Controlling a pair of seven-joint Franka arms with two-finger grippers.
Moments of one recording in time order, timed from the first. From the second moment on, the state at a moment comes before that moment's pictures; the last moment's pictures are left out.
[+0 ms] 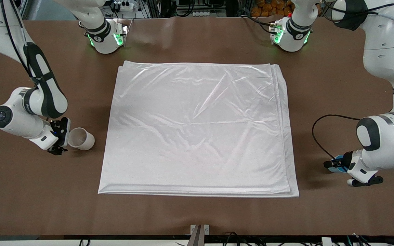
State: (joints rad) left arm 0.08 0.79 0.05 -1.40 -0.13 2.14 0.04; right arm -0.14 0.48 -0.02 -2.00 0.01 2.45 -1.77
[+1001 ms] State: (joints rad) left arm 0.07 0.79 0.04 -1.39 -0.15 2.14 0.04; right arm -0.15 0.46 -0.02 -2.01 0.01 2.46 -1.80
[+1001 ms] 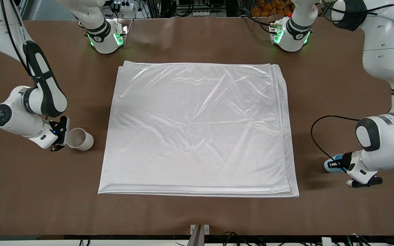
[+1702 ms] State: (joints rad) left arm 0.04 0.72 0.04 -1.37 -0.15 1.97 0.04; right arm -0.14 0.34 0.08 -1.95 0.10 2.31 -1.78
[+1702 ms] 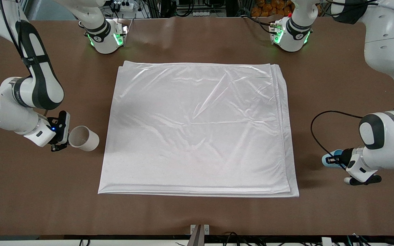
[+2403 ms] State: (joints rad) left arm -0.15 0.58 0.04 -1.37 -0.15 1.81 -0.24; right arm -0.13 0.34 0.46 -1.88 -0.07 2.30 -1.15
